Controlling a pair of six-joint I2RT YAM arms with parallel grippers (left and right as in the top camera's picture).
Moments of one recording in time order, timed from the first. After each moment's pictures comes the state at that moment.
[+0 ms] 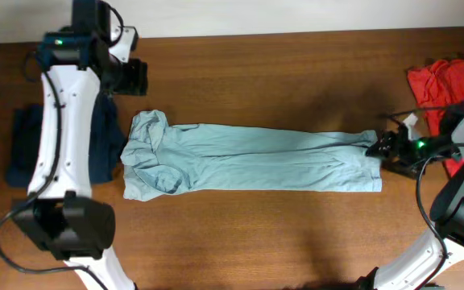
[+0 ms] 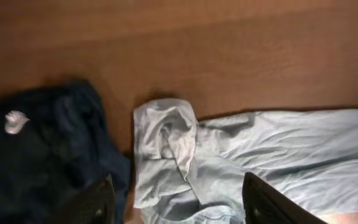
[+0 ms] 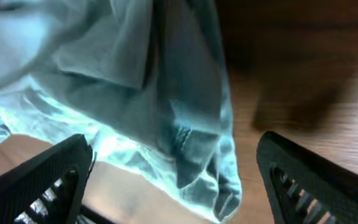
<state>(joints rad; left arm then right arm) -0.03 1.97 2.15 -1.30 0.08 0.10 -0.56 2.05 1.37 -1.05 -0.55 -0.24</state>
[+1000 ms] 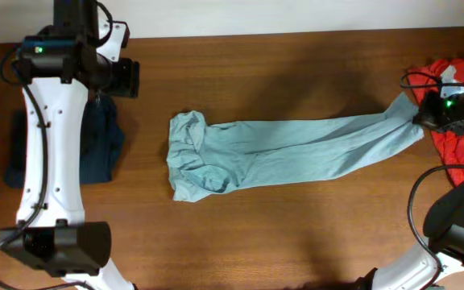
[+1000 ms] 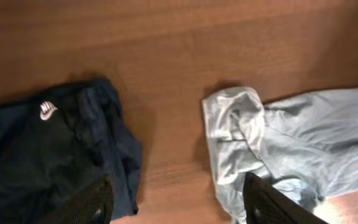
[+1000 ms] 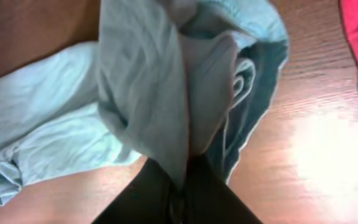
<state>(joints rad) -0.02 1.88 2.16 -1.36 0.05 0.11 -0.50 1.92 1.75 -1.19 -0.27 -0.10</state>
